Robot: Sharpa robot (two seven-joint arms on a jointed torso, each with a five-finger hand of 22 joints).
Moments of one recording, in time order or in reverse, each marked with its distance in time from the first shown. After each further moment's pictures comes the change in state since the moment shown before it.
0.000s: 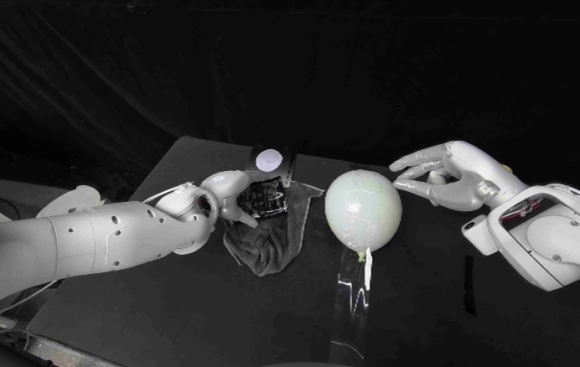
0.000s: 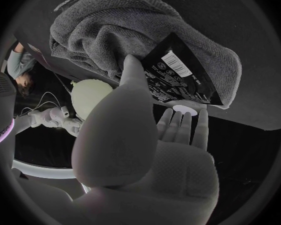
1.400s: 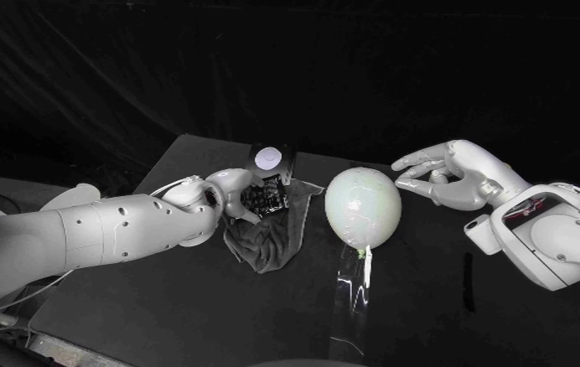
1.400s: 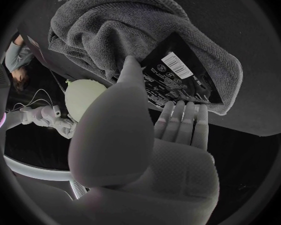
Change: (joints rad) left arm 0.013 0.031 0.013 -0.016 0.028 0.102 -0.077; left_hand -0.033 0.029 0.190 0.032 -0.006 0.177 0.044 0.057 0.050 0.291 0.089 0.035 0.020 0.275 0.059 0.071 0.046 0.037 0.132 0.012 0.052 0.021; right arm 0.000 -0.013 0.000 0.012 0.002 0.009 -0.004; right_hand -0.013 -0.005 0.015 -0.004 0.006 0.001 -0.002 0.000 -0.001 0.001 0.001 0.000 0.000 0.000 0.000 0.012 0.004 -0.008 0.000 0.000 0.008 0.011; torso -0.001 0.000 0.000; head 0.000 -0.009
